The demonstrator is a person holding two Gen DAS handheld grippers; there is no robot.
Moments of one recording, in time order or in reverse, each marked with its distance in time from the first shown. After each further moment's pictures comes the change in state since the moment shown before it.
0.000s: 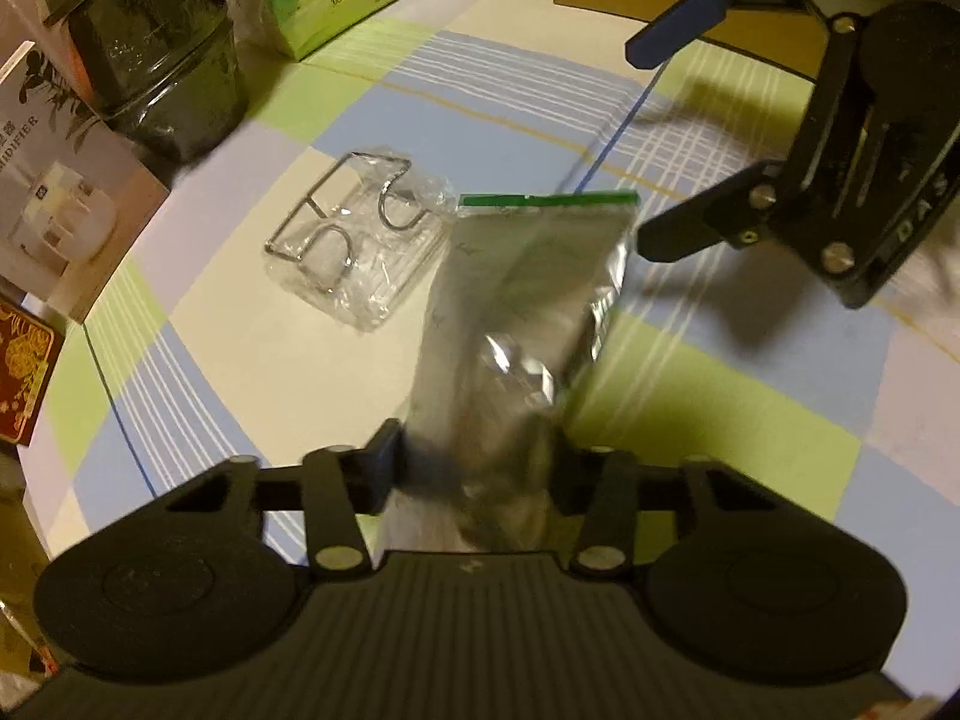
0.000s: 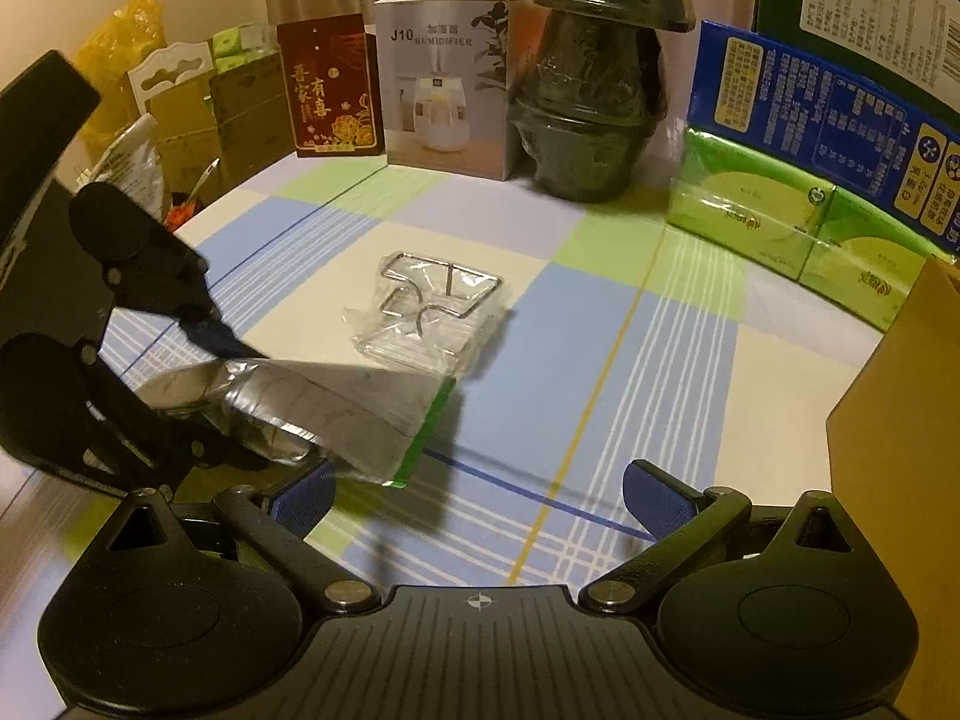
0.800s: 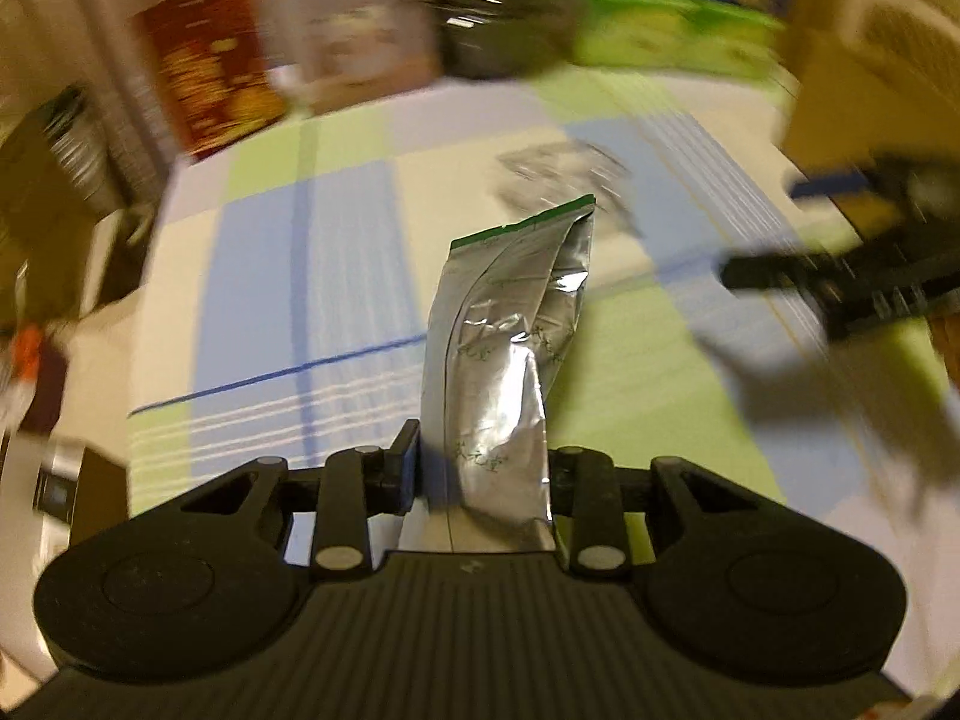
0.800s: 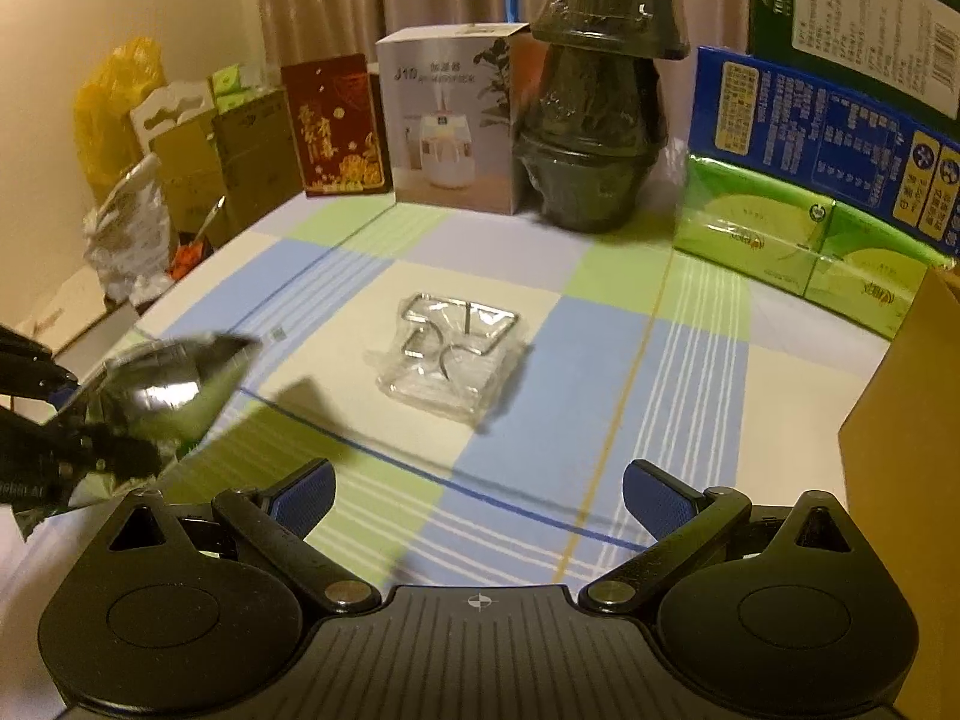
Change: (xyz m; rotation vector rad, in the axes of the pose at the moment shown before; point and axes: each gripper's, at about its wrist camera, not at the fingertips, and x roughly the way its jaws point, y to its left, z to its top) left arm -0.075 0.005 -0.068 -0.694 -0.079 0.186; right arm -0.005 0.007 0.007 0.071 -0.075 0.027
